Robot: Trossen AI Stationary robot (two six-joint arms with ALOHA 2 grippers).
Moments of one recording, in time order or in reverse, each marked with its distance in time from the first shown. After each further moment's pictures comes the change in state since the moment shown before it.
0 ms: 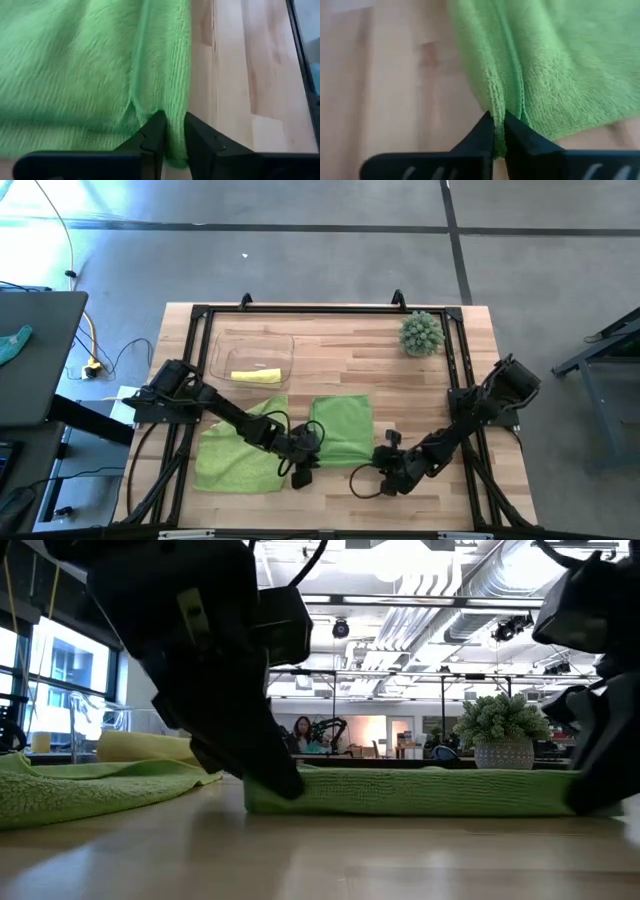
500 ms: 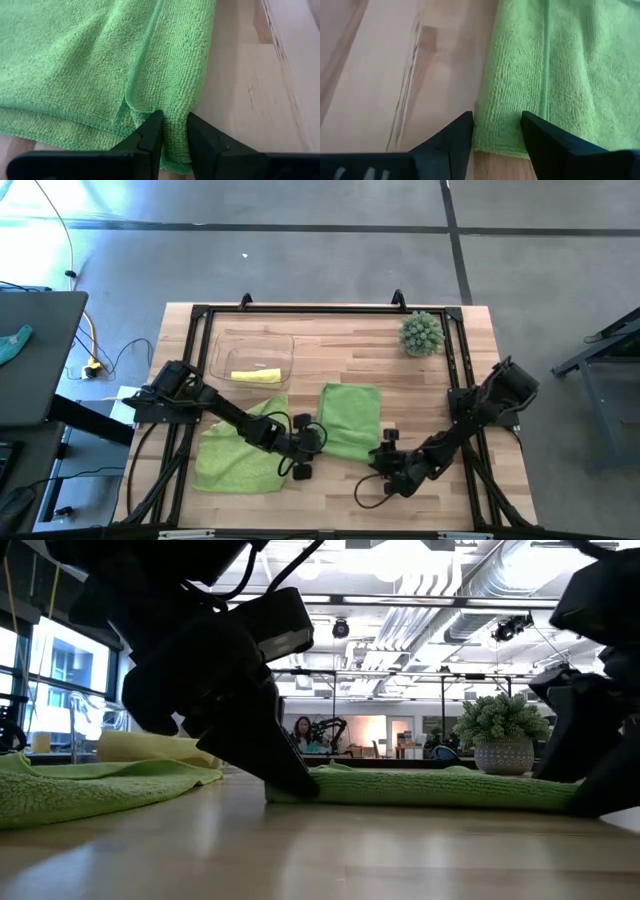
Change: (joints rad) left arm -0.004 0.029 0.002 -0.048 -0.239 0.277; right arm 0.008 0.040 0.003 0.036 0.129 -0.278
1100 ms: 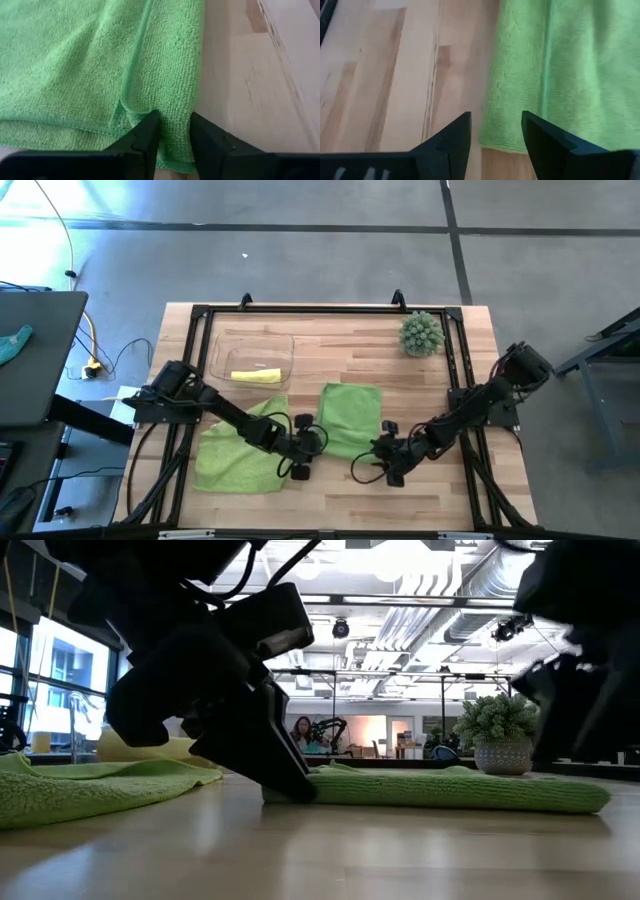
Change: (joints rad) left arm 0.000 -0.002 0.004 -0.016 -0.006 0.098; right arm -0.113 -0.221 -0.052 -0.027 -0.295 0.009
